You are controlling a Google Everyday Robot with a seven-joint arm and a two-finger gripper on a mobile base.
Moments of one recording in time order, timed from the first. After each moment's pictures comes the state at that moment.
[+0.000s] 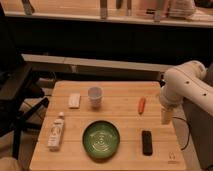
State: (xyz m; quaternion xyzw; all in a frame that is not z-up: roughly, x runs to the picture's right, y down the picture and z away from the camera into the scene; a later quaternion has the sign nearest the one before) arm 0.285 0.104 0.684 -0.28 0.02 0.02 0.96
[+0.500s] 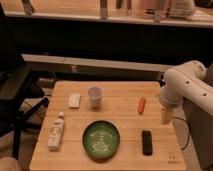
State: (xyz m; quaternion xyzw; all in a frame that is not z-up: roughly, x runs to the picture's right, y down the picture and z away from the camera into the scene) arm 0.281 0.099 0.696 -0.28 0.01 0.01 0.96
